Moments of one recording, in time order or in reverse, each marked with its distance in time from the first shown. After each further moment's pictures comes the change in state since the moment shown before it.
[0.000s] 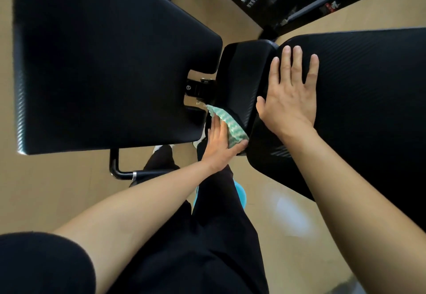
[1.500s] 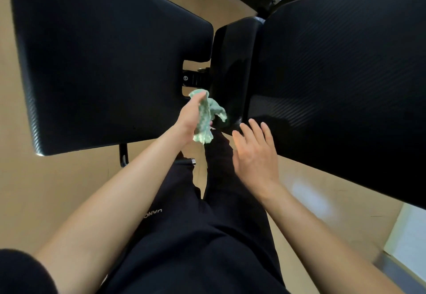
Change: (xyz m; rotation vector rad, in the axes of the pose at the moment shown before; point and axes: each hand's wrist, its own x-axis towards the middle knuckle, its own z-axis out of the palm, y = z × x) left_hand 0.002 0.037 -0.100 -0.784 -0.028 -0.554; right_hand -0.157 -0.074 0.022 0.674 -0.006 -0.056
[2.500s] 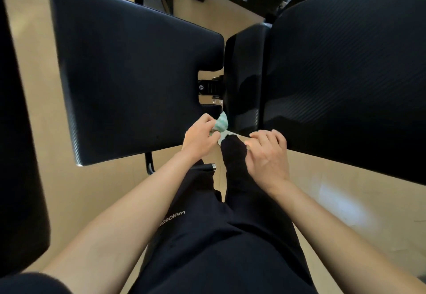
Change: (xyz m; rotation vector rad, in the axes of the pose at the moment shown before) left_hand -0.025 -0.031 -0.044 1.207 0.152 0.659; right_hand -0.001 -0.008 0.028 0.313 0.190 0.021
